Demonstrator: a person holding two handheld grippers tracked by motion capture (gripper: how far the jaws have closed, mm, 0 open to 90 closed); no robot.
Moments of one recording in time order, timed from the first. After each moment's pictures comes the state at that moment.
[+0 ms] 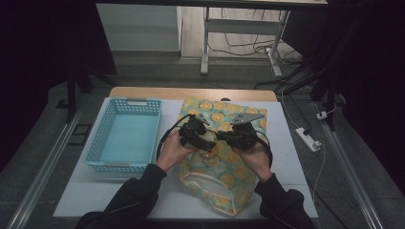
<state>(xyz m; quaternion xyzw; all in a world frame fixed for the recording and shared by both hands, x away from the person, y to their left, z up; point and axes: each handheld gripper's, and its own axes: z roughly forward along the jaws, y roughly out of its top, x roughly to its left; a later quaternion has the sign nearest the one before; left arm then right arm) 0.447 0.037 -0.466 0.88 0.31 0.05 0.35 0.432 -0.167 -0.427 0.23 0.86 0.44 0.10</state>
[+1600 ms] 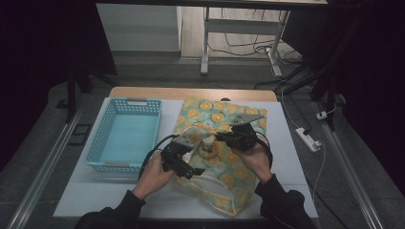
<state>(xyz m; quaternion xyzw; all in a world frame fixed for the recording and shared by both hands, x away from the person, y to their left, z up) 0.364 0.073 -0.477 0.88 0.27 0.01 0.40 0.427 -0.165 -0.425 0.22 0.86 0.44 0.10</state>
